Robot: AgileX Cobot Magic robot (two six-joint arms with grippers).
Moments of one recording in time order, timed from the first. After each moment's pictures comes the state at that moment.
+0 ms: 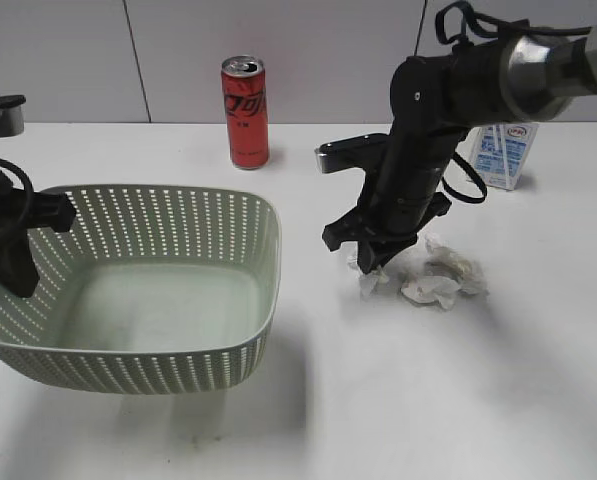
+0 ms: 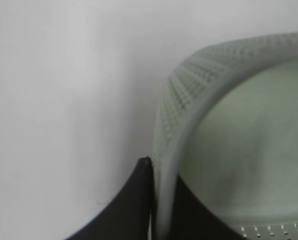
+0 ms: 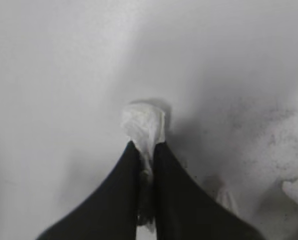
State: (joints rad) left arm -0.32 1.52 -0.99 -0.15 0.99 -0.11; right arm 0.50 2.18 -1.48 0.18 0.80 -0.03
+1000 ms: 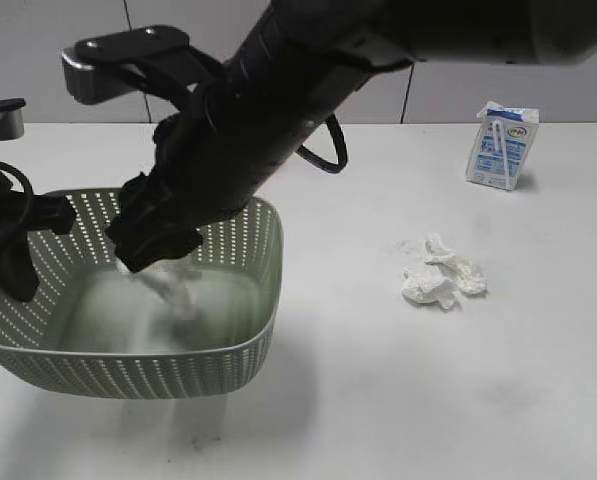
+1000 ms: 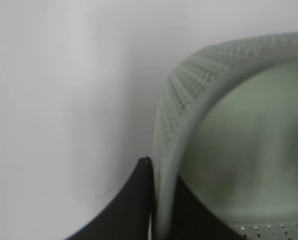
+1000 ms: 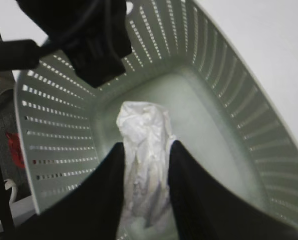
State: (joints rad) left arm -0.32 1.52 -0.99 -0.16 1.01 -0.11; right arm 0.86 1.89 -1.49 0.56 0.72 -0.46
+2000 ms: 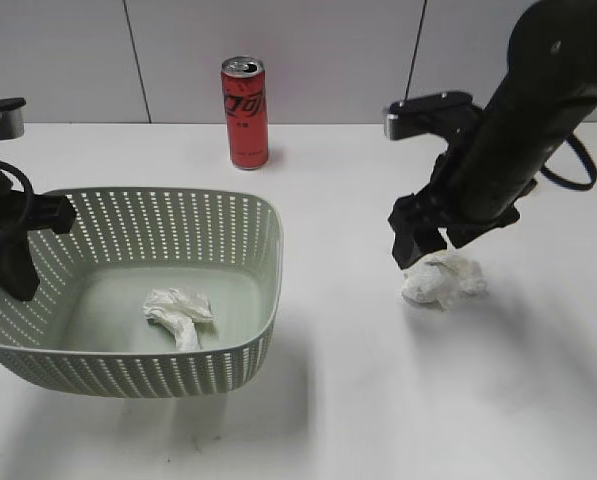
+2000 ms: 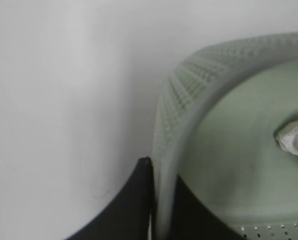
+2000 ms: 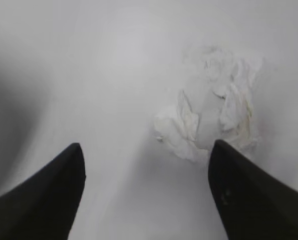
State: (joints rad) left arm -0.32 1.52 -0.99 -0.16 1.01 -0.11; right arm 0.43 1.81 -1.19 0.20 0.74 -0.11
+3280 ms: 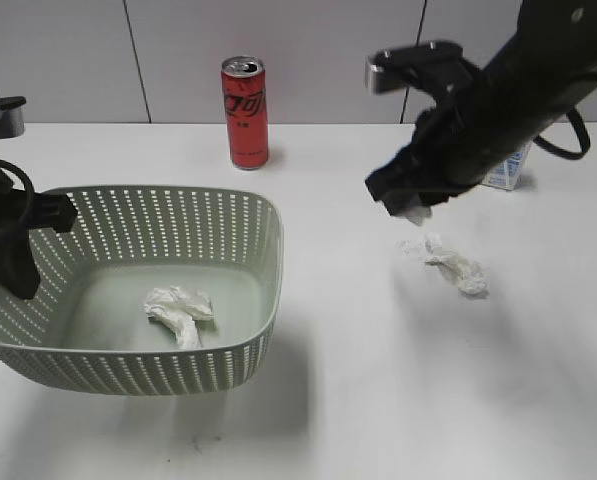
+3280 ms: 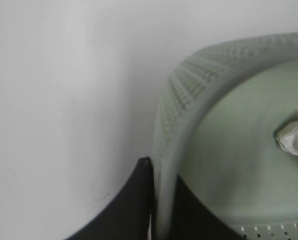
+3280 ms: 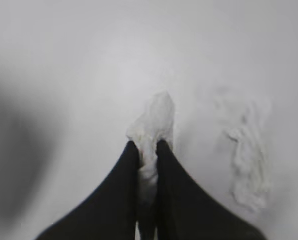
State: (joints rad) left arm -0.32 1.52 -0.99 -0.16 1.00 -0.11; right arm 0.49 1.74 -1.17 0.23 0.62 -0.15
